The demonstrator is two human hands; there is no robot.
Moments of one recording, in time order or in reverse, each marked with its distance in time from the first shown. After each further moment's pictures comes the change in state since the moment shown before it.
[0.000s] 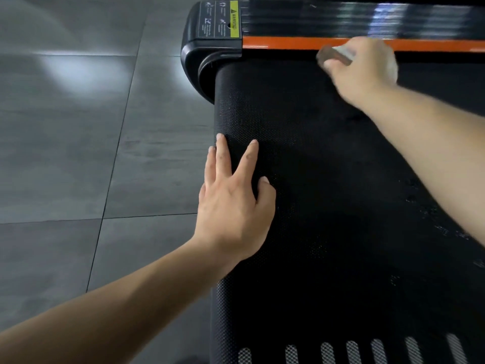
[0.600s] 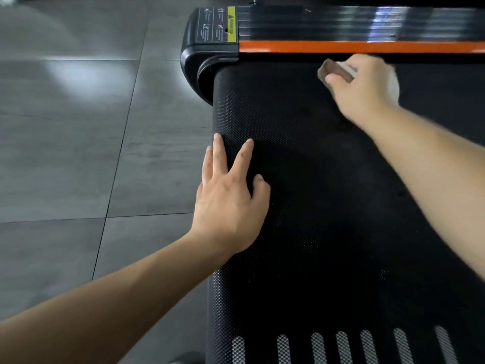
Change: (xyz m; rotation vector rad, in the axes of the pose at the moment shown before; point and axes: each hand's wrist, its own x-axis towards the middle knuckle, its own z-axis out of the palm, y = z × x) left_hand 0.000 0.004 -0.002 0.034 -0.012 -0.022; right_hand -0.025 0.012 -0.013 0.000 -0.016 0.003
